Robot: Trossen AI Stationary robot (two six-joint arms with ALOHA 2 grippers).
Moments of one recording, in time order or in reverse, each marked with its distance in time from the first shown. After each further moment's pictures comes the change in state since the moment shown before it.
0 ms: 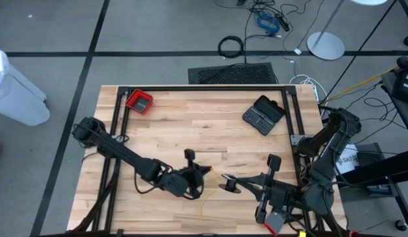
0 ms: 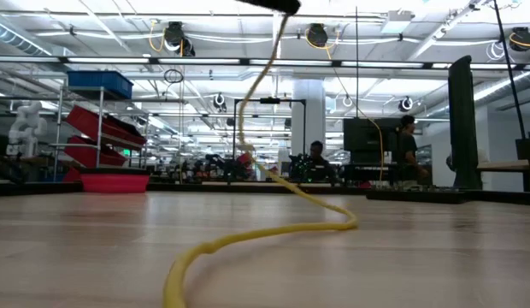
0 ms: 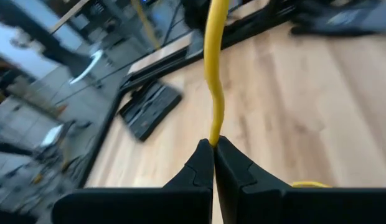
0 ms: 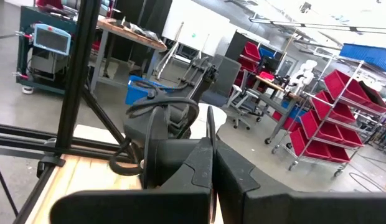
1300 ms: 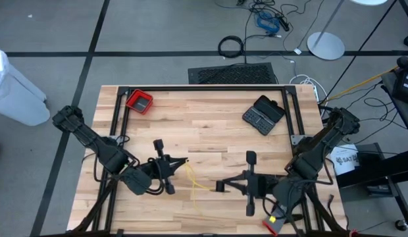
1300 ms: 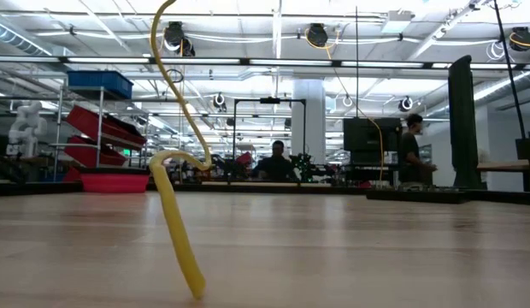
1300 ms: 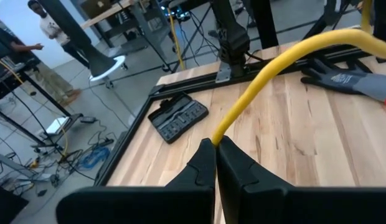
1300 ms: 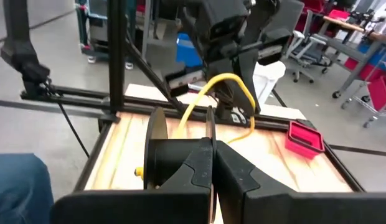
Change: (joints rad) left arm -0.146 -0.329 0.000 -0.277 -0.154 -0.186; right arm -0.164 0.000 0.000 -0.369 -0.370 0.432
